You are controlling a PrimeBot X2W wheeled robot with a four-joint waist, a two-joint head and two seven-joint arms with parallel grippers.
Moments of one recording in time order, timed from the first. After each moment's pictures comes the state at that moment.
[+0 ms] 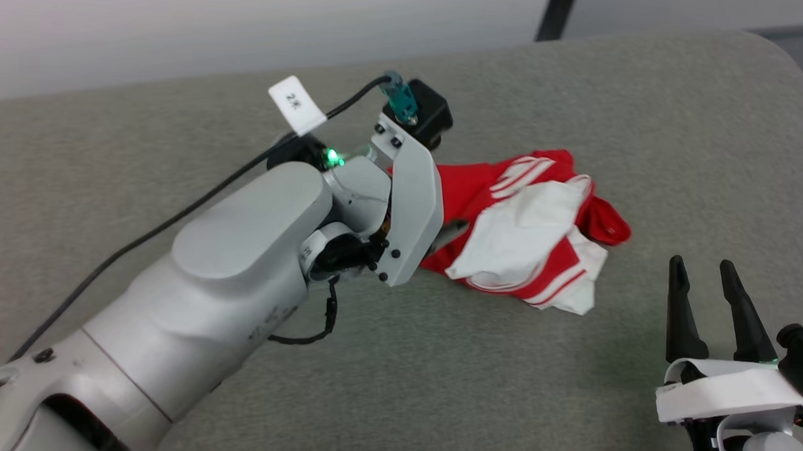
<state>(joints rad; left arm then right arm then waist) -1.11 0.30 -1.02 0.52 -0.99 -0.13 0.59 -0.19 -0.08 -0.03 0.22 0.32 0.13 -0.26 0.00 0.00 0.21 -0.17</state>
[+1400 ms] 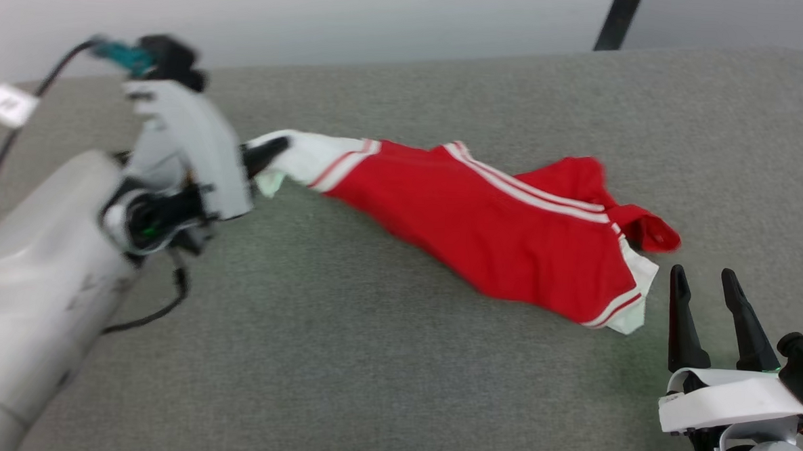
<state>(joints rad) -1.05 0.55 -0.90 0.61 -1.39 -0.11 0.39 -0.18 -0.09 -0.02 0.22 0.31 0.13 -0.26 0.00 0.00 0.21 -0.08</state>
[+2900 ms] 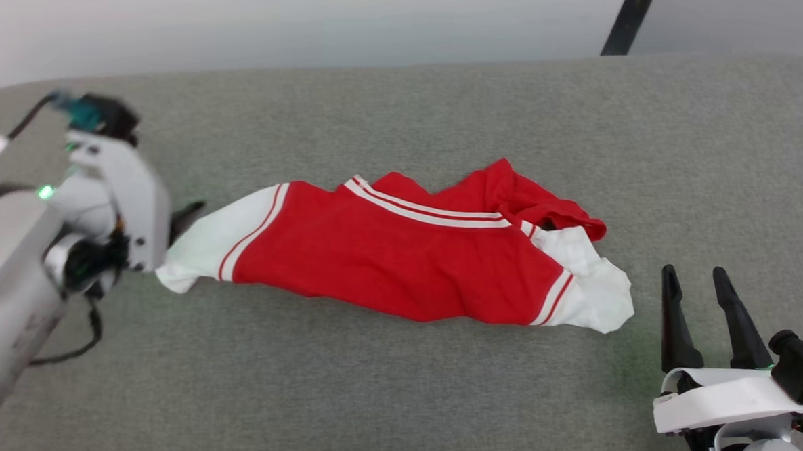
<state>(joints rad) -1.01 0.72 -1.03 0.67 -1.20 -0.07 0.43 -0.18 -0.11 0.01 0.22 0.32 0.13 -0.26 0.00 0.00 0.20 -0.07</state>
